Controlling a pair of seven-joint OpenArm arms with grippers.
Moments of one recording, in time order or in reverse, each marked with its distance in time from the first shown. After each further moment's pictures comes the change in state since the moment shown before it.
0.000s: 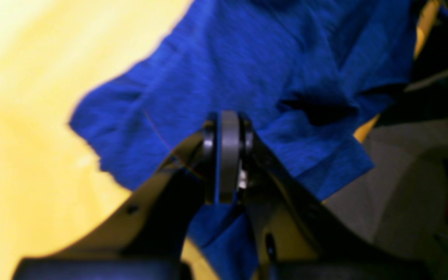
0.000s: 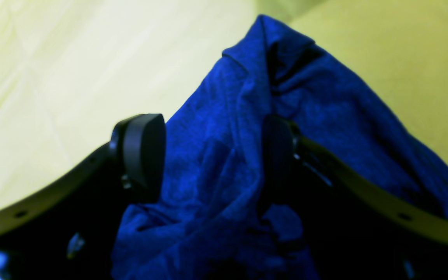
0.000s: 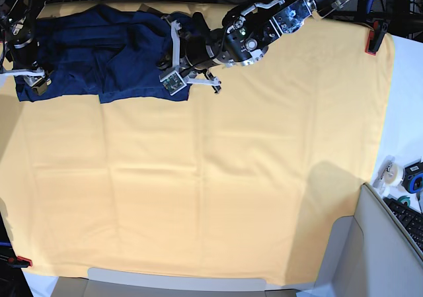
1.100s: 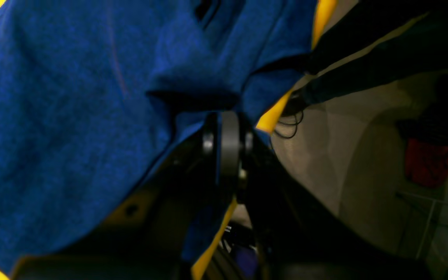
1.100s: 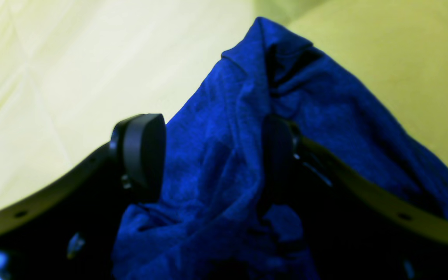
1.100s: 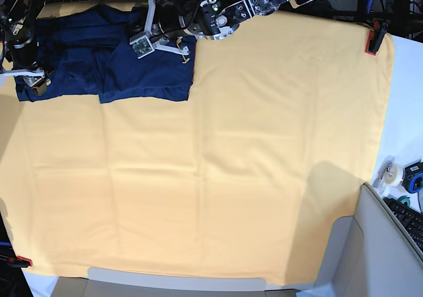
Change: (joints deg) left arm 1.7 4.7 10.8 -2.8 0.3 0.0 -1.1; right arm 0.0 -0.2 0.0 0.0 0.0 0.0 0.0
